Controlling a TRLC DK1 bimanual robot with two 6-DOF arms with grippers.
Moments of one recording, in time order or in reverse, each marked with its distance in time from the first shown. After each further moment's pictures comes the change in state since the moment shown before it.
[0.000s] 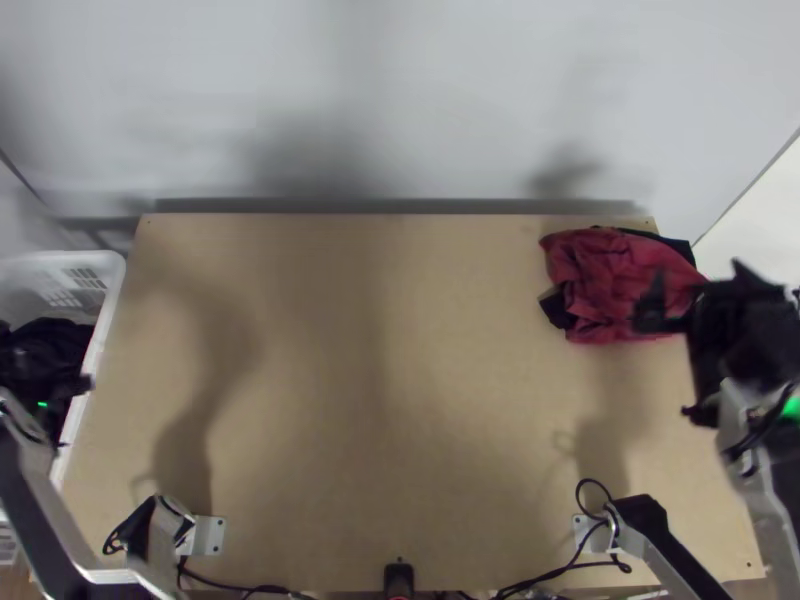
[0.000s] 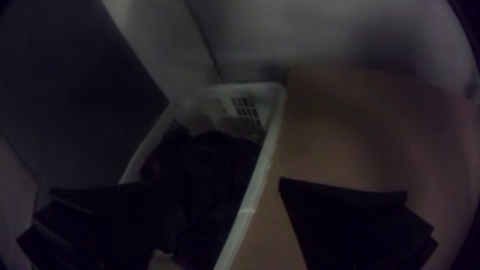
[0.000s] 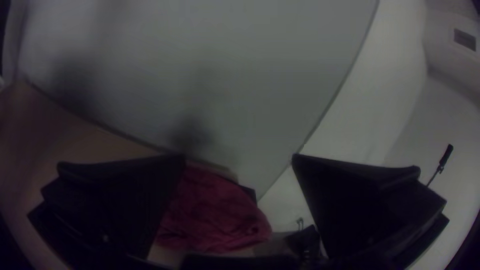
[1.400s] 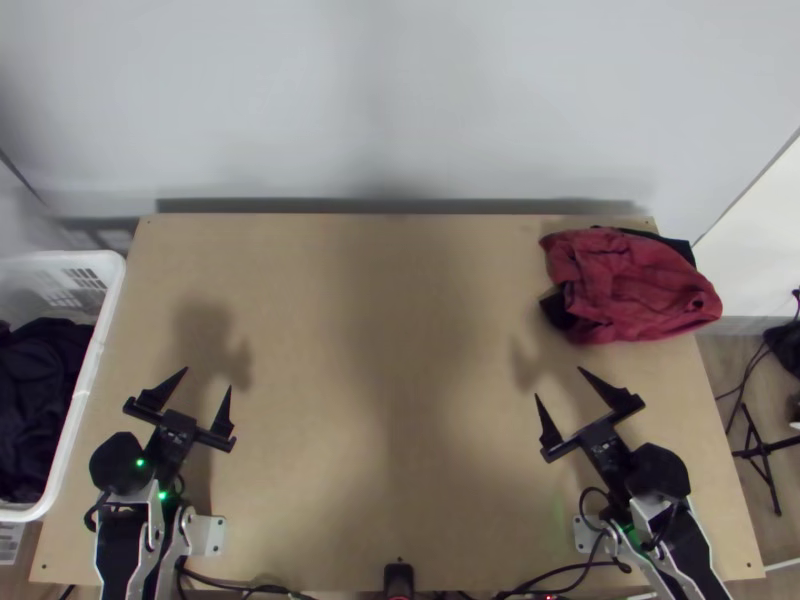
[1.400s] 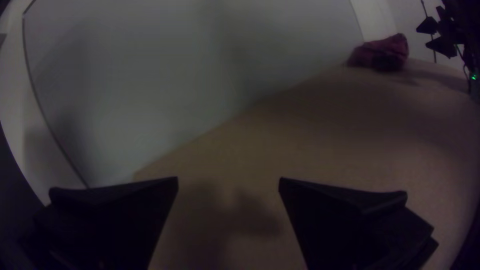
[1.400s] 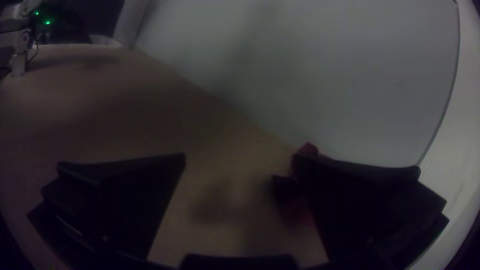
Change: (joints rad) left arm -0.843 -0.878 -0.695 0.153 0.083 -0.072; right arm 0.301 -0.782 -0.945 0.188 -0.357 -0.039
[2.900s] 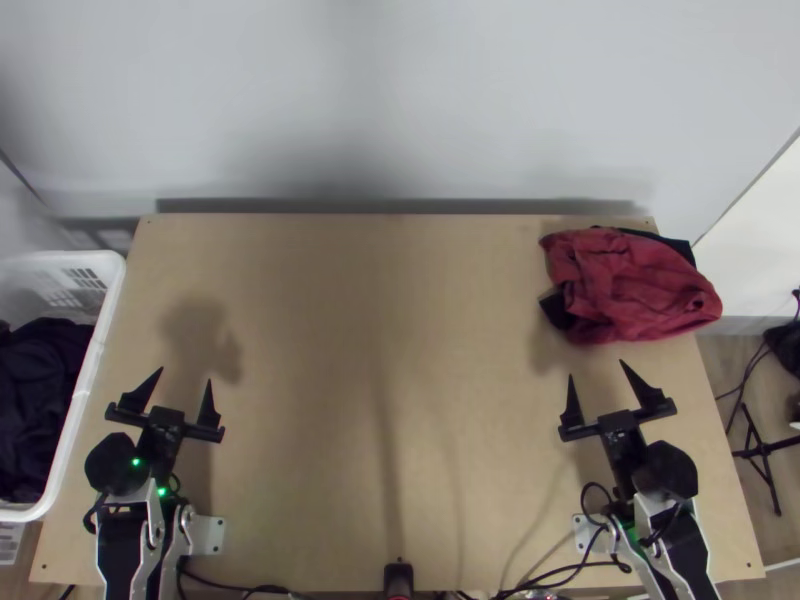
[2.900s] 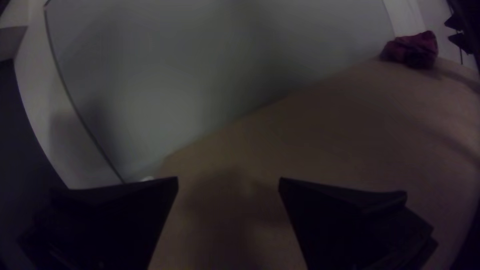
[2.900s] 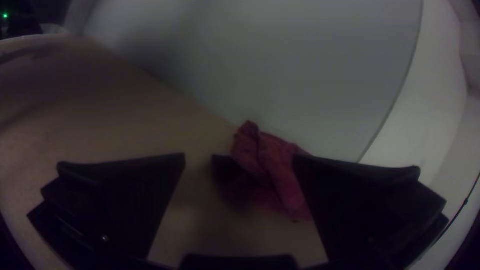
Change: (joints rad) left arm 0.065 0.000 -0.002 0.022 -0.120 -0.003; right arm -0.144 -0.001 0.002 0.033 0.160 -0.038
